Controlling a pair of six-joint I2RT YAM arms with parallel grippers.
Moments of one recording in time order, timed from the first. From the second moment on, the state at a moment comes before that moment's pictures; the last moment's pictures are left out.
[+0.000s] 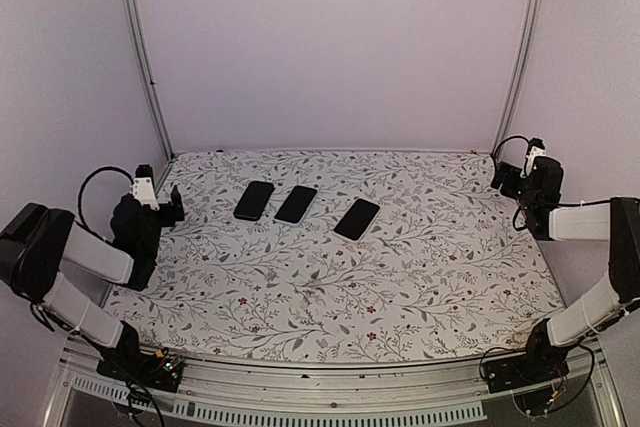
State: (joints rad) left arm -0.13 1.49 0.24 1.25 -0.39 0.11; right arm -0.04 1.43 0.62 0.60 0.18 0.21
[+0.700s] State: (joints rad) left arm -0.31 1.28 0.87 0.09 -0.30 -0.11; right arm 0.12 1.37 0.85 0.16 0.01 0.39
